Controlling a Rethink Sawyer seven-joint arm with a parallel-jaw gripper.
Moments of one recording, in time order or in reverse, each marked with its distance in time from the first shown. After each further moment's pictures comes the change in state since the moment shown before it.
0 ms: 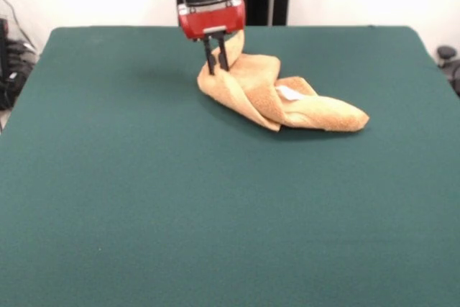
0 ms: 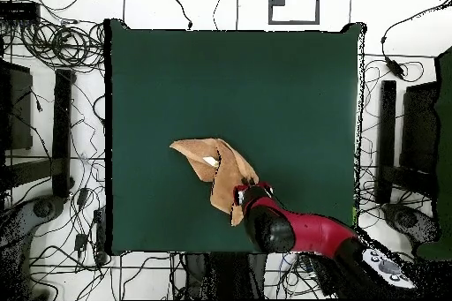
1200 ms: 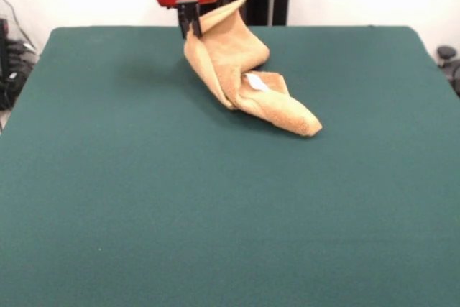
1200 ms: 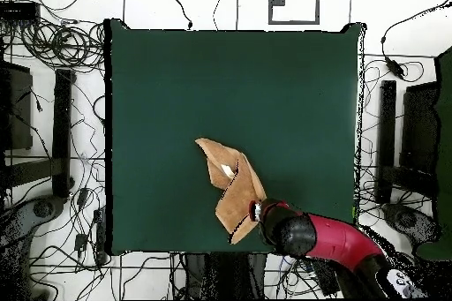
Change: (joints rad) arm -0.006 -0.131 -0.058 0.003 0.091 0.366 0.000
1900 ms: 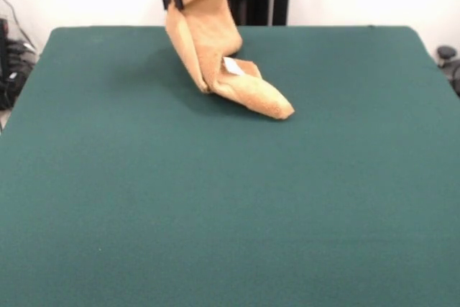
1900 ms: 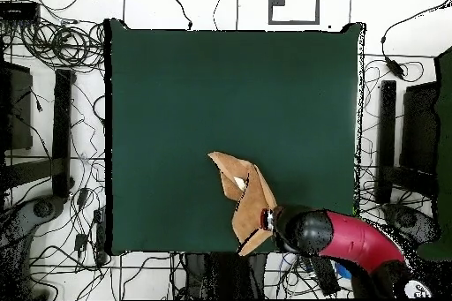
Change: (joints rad) arm 0.011 -0.090 -0.031 -0.051 0.006 0.291 0.000
